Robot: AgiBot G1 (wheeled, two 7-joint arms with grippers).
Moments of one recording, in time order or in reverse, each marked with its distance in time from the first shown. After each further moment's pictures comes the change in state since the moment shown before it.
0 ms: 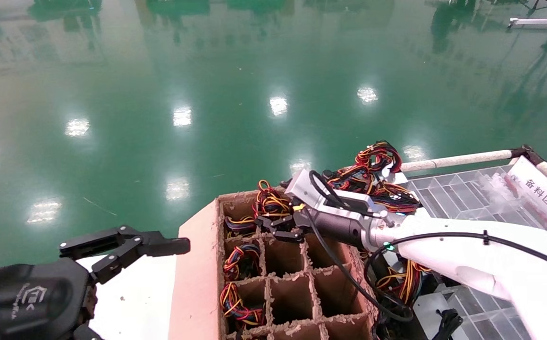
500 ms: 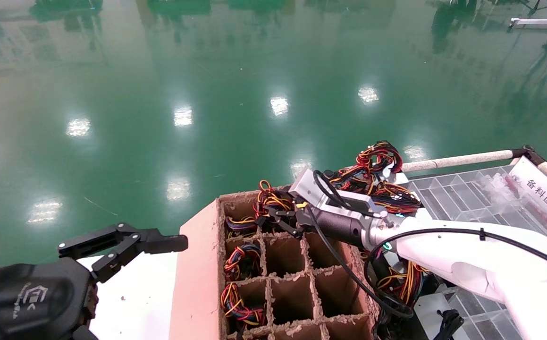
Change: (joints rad) left arm 0.000 0.000 0.000 0.000 0.000 0.000 0.000; right arm 0.024 -0.048 0.029 -0.163 0.046 -0.006 -0.127
